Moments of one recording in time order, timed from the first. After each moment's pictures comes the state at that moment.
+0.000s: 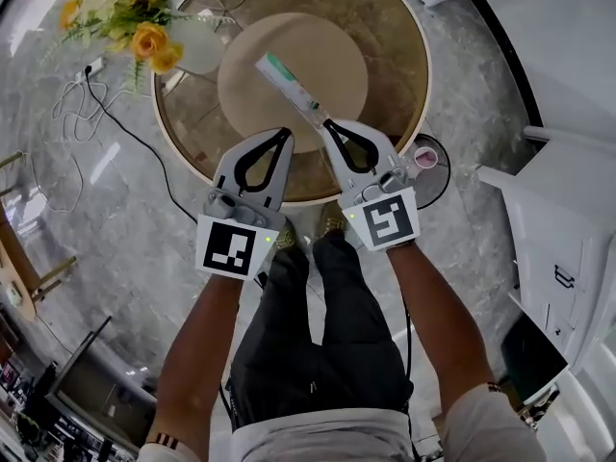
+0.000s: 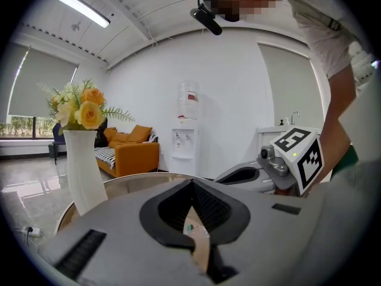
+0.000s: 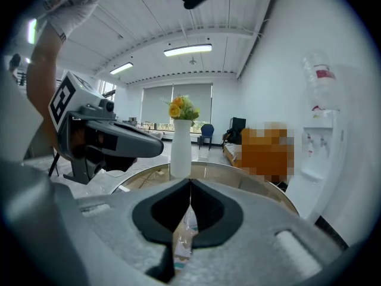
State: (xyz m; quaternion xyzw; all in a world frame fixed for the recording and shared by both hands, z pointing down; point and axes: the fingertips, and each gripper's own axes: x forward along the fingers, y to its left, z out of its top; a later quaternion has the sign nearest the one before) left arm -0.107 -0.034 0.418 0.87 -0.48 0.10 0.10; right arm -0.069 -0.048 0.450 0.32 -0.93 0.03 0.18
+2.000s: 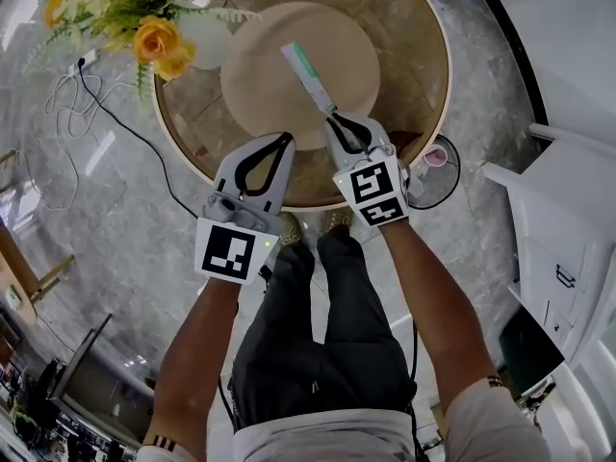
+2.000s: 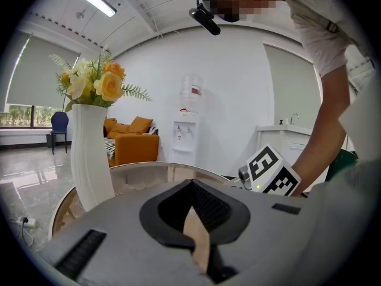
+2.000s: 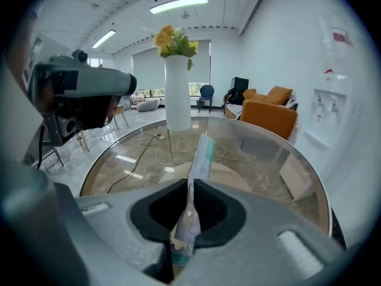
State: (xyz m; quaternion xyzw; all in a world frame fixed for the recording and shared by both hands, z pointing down) left arm -0.138 -0.036 0.456 0.87 -0.46 0.11 0.14; right arm -0.085 -0.062 0.576 0.31 -0.88 0.11 0.35
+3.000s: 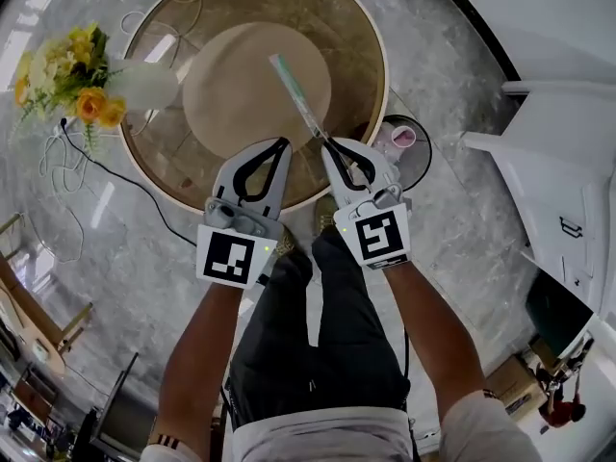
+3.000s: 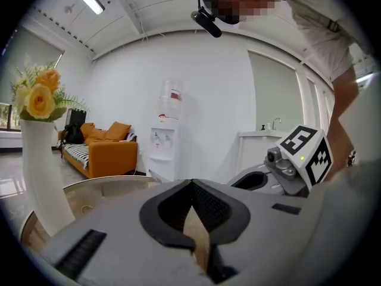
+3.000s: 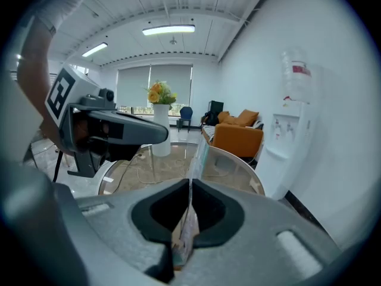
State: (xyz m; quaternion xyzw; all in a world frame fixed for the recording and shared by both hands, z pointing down) left arm -0.048 -0.038 0.418 0.91 -0.39 0.08 0.11; right arm -0.001 -0.029 0.463 0.42 -0.87 0.07 0.26
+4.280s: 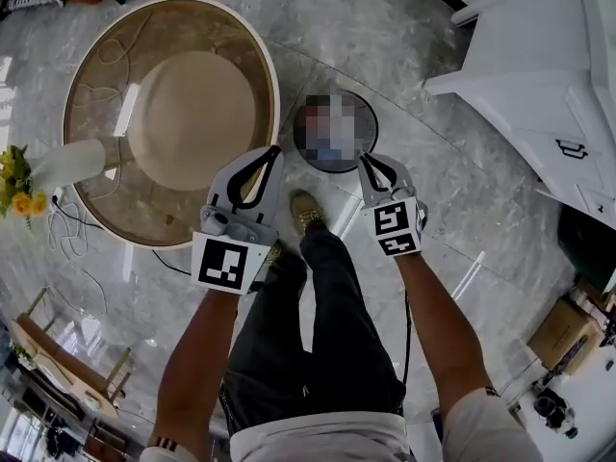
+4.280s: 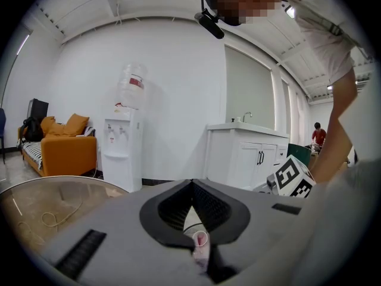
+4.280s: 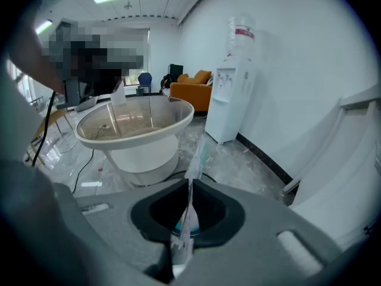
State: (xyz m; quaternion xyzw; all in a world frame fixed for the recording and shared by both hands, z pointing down) left arm 0.150 0.015 0.427 0.95 -0.26 0.12 0.10; right arm 0.275 0.095 0.576 0.56 -0.72 0.21 0.36
